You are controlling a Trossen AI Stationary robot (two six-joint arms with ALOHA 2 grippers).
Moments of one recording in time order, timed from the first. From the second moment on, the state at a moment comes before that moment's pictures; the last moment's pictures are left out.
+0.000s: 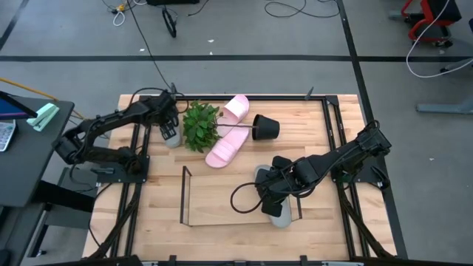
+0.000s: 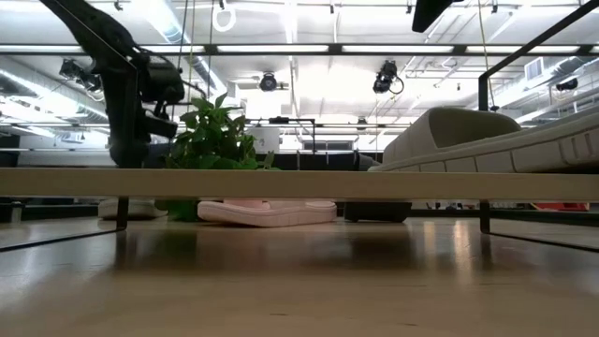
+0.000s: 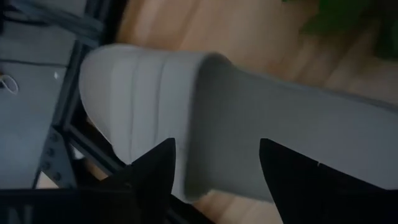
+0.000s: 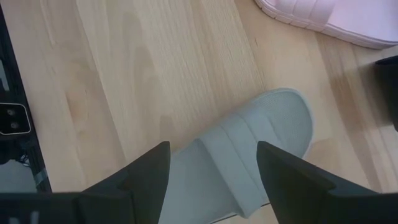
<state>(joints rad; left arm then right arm) 0.85 1.24 0.67 -0.64 -0.30 0.40 0.43 1.74 1.69 -1.20 0.23 0.71</state>
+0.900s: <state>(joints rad) 0.81 1.26 0.73 -0.78 -0.30 0.33 0.41 1.74 1.69 -1.20 0.20 0.68</state>
